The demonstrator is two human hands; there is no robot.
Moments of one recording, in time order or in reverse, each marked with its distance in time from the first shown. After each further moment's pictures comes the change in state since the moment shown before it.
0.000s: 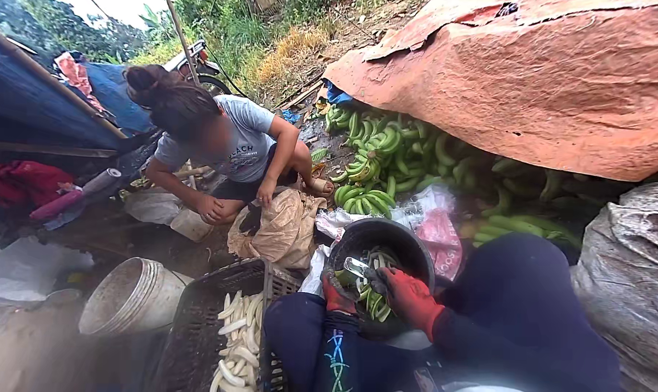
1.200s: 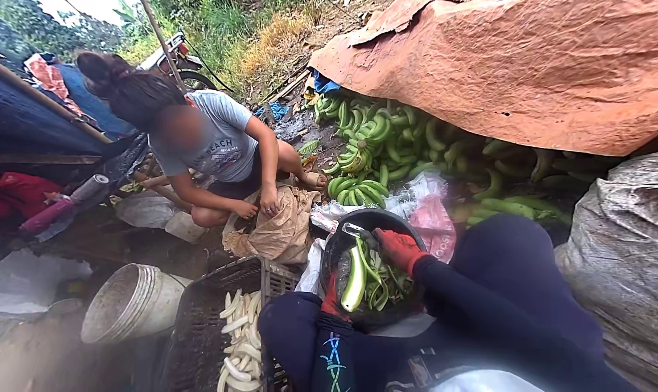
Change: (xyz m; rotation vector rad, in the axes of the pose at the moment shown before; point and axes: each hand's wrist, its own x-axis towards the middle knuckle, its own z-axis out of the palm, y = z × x) left_hand -0.005 -0.005 -0.018 0.019 -0.523 -0.005; right_hand 0.064 0.025 -0.037 -0.056 0.017 0.048
